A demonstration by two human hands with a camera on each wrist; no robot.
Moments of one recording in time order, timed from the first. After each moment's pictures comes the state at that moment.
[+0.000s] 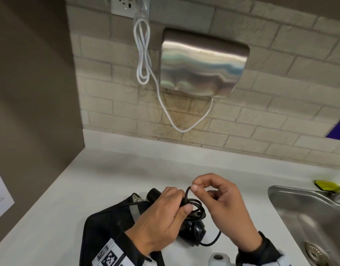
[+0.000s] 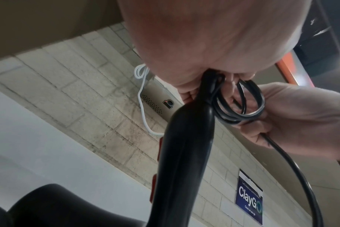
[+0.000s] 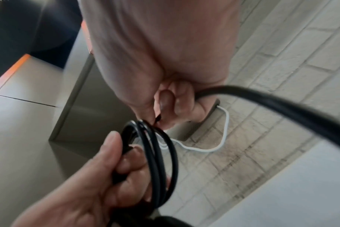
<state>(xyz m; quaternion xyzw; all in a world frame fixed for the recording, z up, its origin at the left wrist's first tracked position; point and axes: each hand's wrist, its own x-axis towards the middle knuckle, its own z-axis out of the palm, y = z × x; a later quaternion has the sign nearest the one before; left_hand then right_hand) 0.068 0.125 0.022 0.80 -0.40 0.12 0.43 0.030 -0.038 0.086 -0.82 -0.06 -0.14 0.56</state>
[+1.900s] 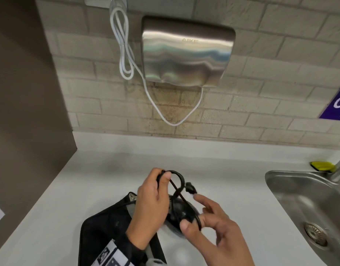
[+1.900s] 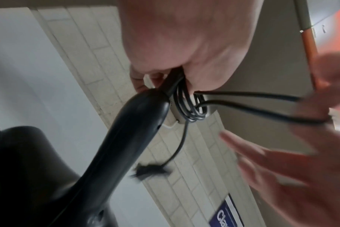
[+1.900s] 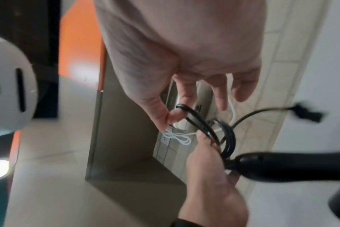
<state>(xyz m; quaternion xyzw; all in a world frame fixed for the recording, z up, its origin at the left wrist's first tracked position) 0.081 0.111 0.027 0.77 -0.19 0.15 0.60 -0.030 -0.011 0.059 -0.80 0.07 -0.12 0.59</state>
